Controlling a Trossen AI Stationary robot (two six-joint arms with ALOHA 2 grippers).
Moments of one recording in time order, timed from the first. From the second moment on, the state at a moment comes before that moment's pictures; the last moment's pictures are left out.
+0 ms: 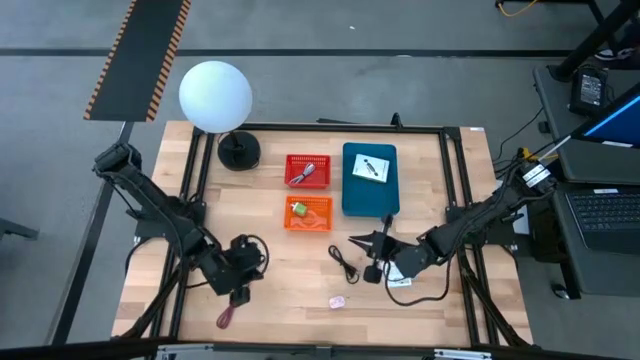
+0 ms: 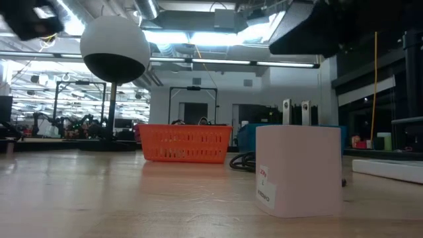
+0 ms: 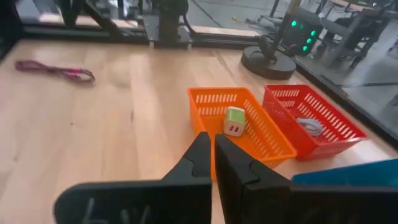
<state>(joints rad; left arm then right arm) -0.74 1.32 0.92 -0.57 -0.31 -0.98 0.57 1.49 0.67 0.38 0.86 0.22</state>
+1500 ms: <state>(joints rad) -0.92 1.70 1.10 -0.86 -0.13 -1.77 0.65 1.49 0.63 0.40 0.85 0.49</state>
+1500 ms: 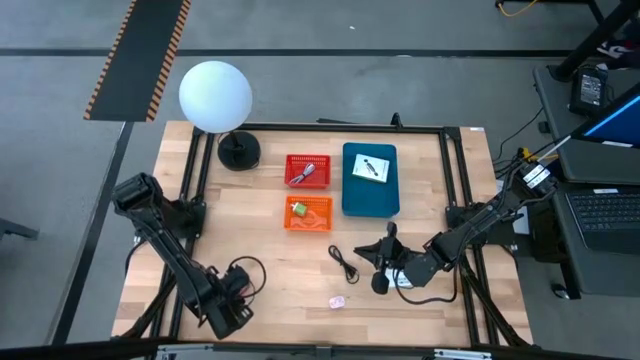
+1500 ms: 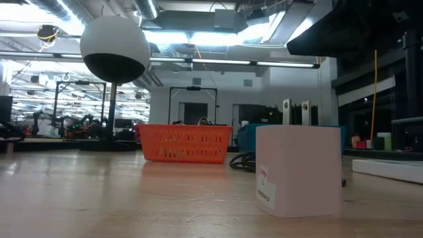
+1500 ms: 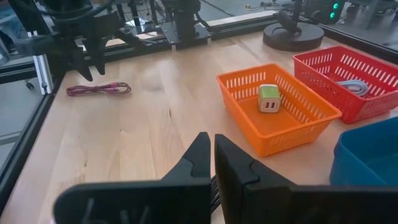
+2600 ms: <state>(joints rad) -0.91 1.72 1.10 -0.83 -0.05 -1.31 0.65 1.49 0.63 0.39 0.85 0.52</state>
